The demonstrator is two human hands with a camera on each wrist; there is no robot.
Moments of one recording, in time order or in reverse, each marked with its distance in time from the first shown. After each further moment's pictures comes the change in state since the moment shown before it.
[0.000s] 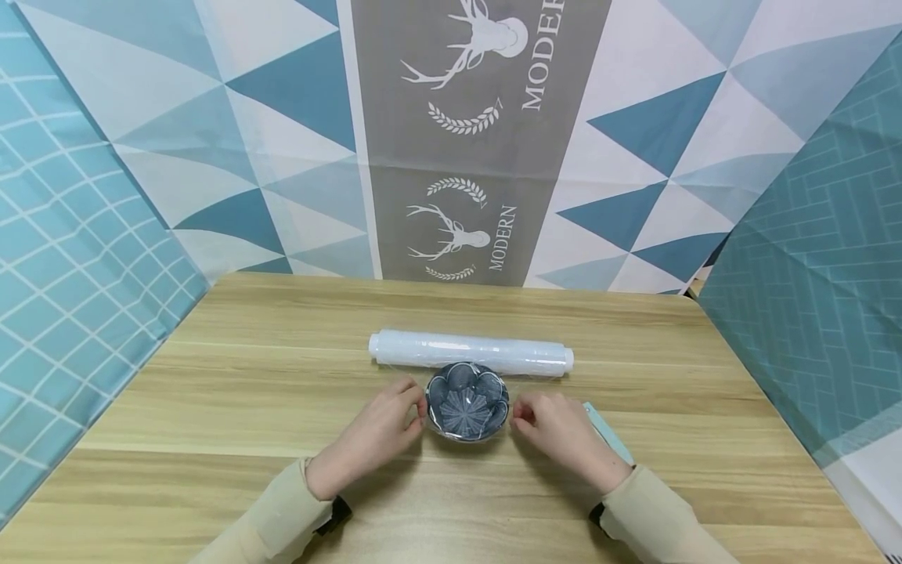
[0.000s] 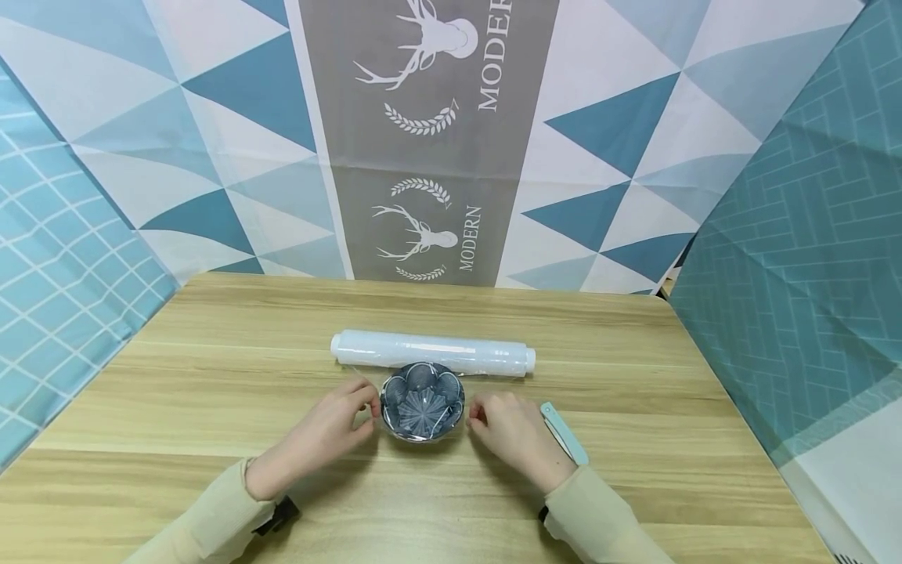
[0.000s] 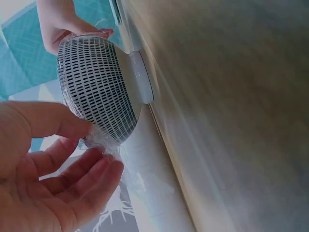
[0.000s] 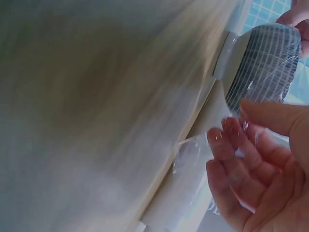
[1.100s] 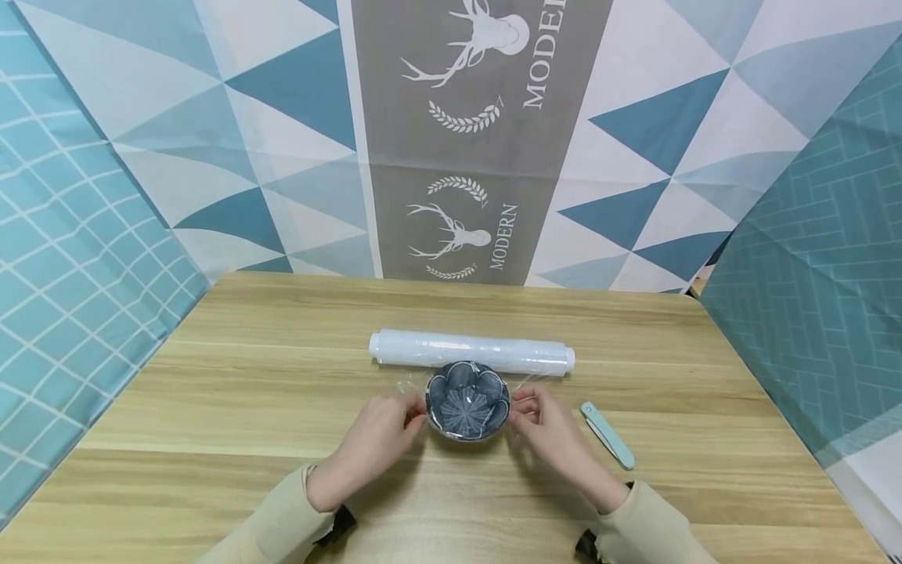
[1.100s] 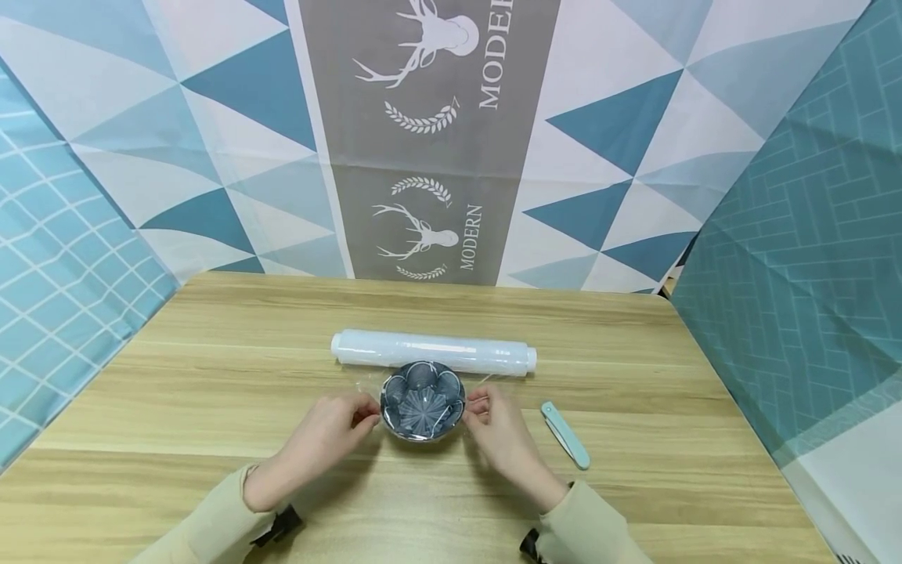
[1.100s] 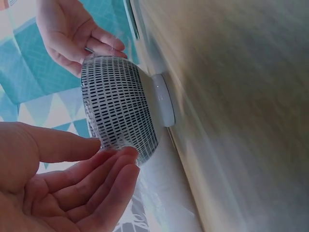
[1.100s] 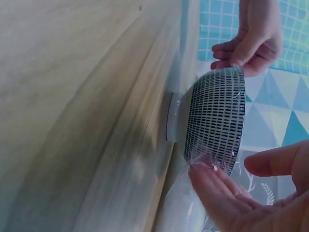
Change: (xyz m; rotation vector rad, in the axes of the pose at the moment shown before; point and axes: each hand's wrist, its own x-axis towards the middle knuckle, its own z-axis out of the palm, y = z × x) left_hand -0.004 0.015 -0.003 -0.032 0.037 -0.164; right_hand -0.007 -0.028 -0.005 0.744 0.006 0.380
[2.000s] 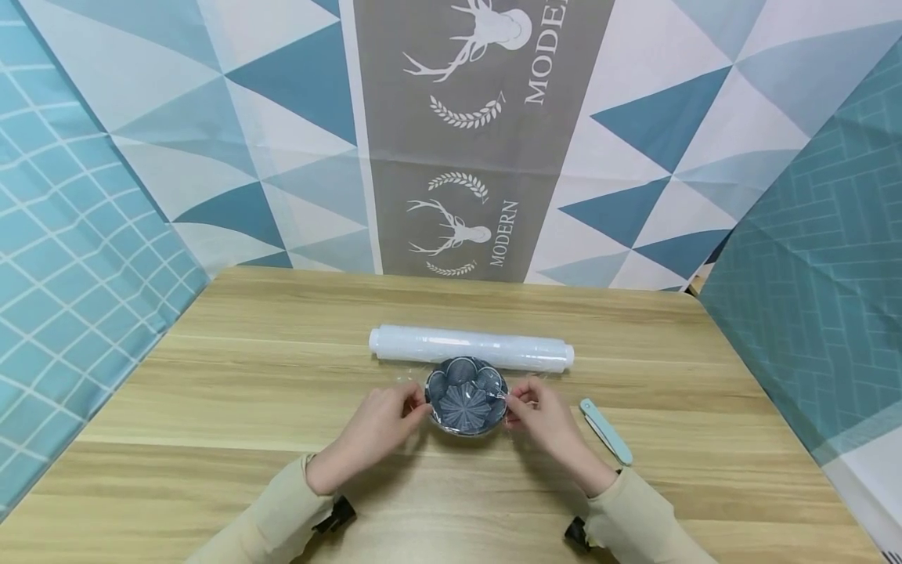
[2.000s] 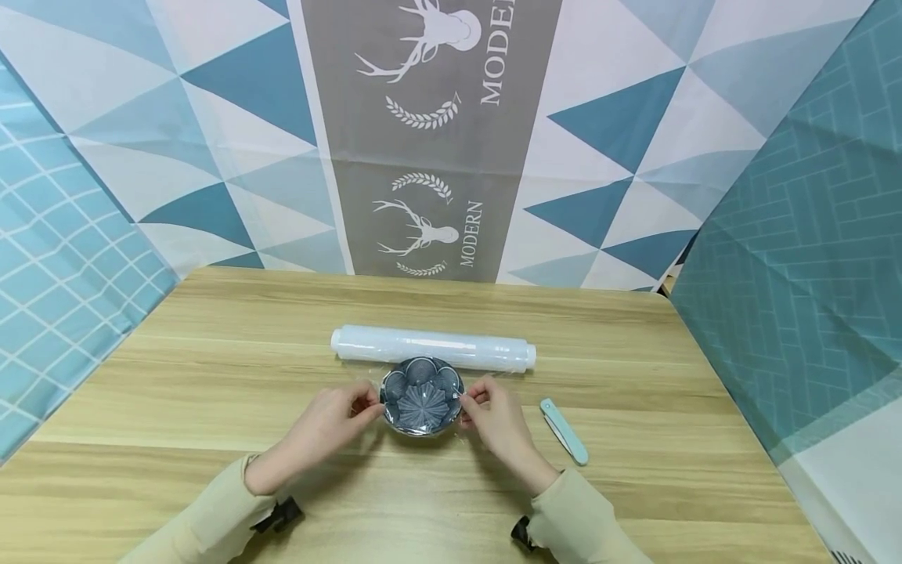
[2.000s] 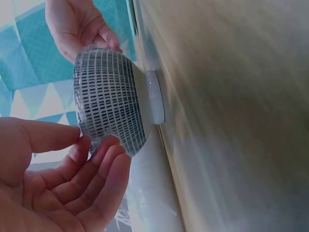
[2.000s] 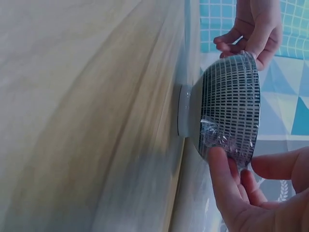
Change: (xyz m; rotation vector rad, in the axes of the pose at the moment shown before) left_hand 0.004 -0.008 0.000 -0.167 -0.111 -0.053; right_hand 0.014 0.005 0.005 0.069 0.039 0.045
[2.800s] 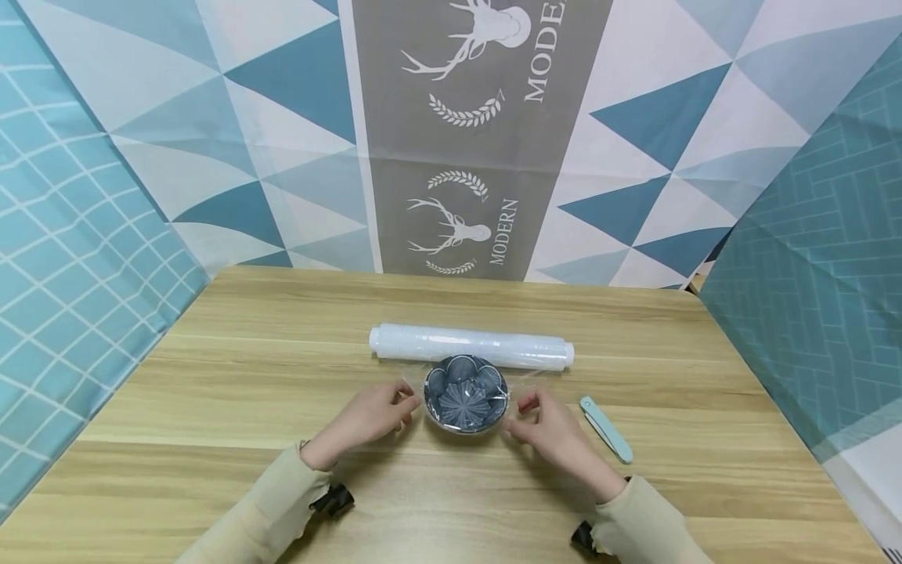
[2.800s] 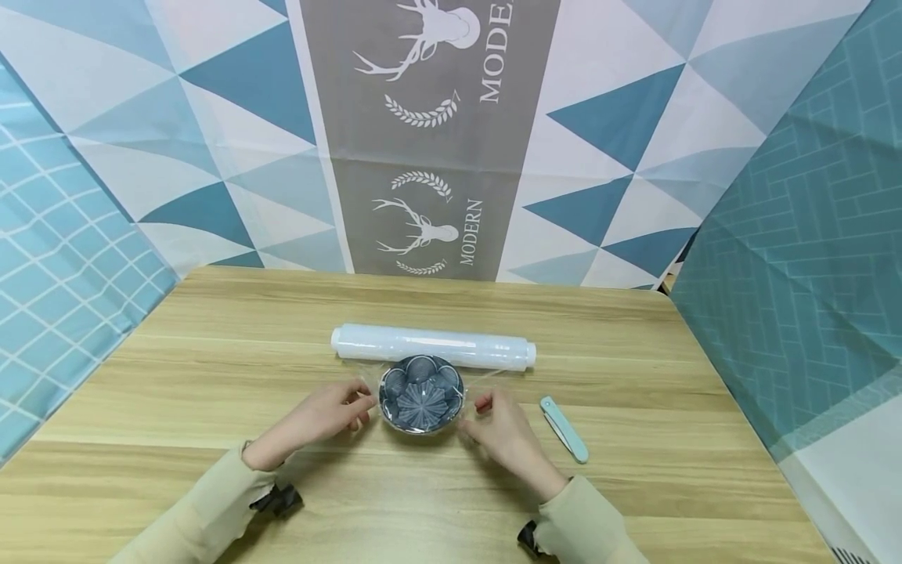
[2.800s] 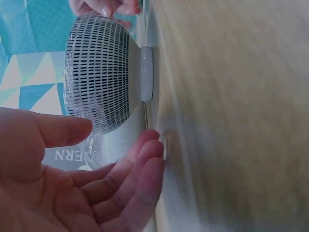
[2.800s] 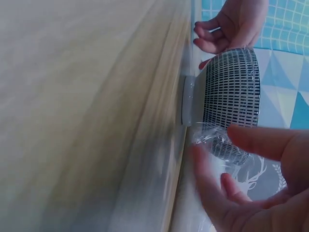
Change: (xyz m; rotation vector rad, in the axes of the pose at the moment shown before) left_hand 0.012 -0.025 -0.003 -0.097 -0.185 -0.215; right_hand -0.013 0.004 -0.010 -0.168 -0.106 0.080
